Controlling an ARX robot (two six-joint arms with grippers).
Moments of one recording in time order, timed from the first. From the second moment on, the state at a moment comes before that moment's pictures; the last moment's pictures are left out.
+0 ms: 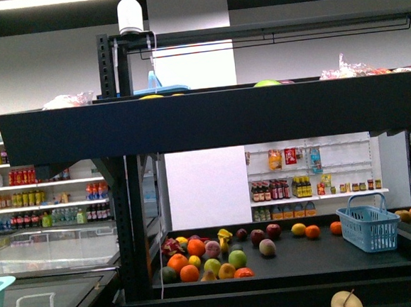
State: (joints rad) left arm 0.46 1.90 1.49 0.18 0.36 -1.32; right arm 0.00 0.00 0.02 0.00 0.00 0.00
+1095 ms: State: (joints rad) left arm 0.12 1.48 1.22 -0.05 0.52 -0.77; right arm 0.00 0.00 0.02 0.00 0.00 0.00
